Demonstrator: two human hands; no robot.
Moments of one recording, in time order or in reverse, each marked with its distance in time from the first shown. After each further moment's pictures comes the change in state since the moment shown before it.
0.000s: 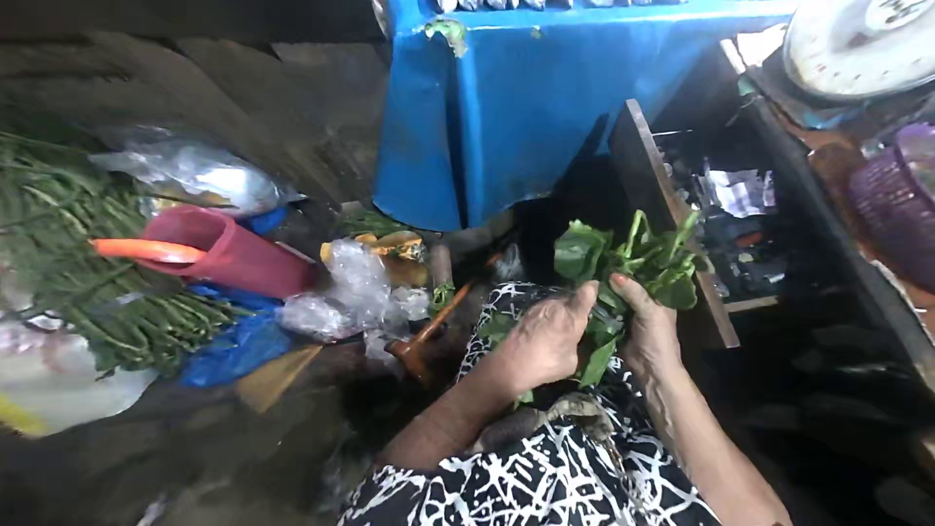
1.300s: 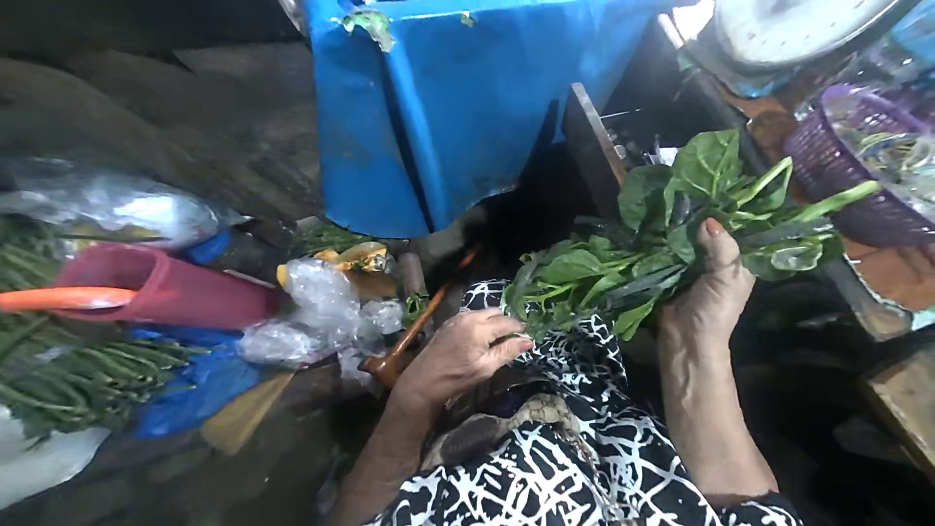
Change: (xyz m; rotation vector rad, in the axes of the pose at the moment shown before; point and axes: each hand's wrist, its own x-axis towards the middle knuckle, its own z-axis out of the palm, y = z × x) left_hand -0.037 -0.074 0.008 -0.082 0.197 0.297; right_hand 0.016 -0.061 -0.029 0.165 0.291 -0.425
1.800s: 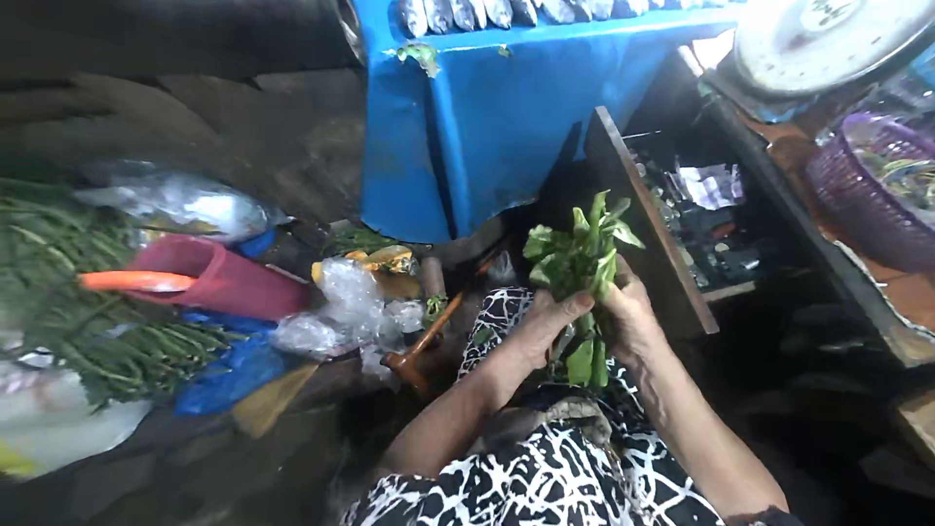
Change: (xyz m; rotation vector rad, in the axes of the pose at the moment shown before) left_hand 0.062 0.062 0.030 -1.200 0.248 -0.634; right_hand -0.046 0.042 0.012 -0.141 -0.580 0.461
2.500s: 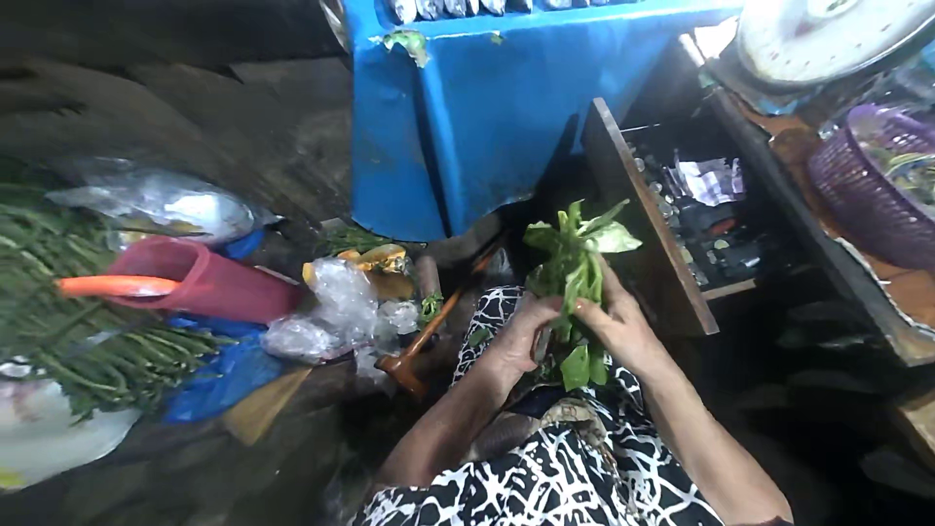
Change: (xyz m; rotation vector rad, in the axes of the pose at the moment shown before) left_hand -0.003 -0.006 -0.015 -0.244 0.017 -0.025; right_hand -0.006 -0.002 -0.017 -0.650 -0.186 -0.043
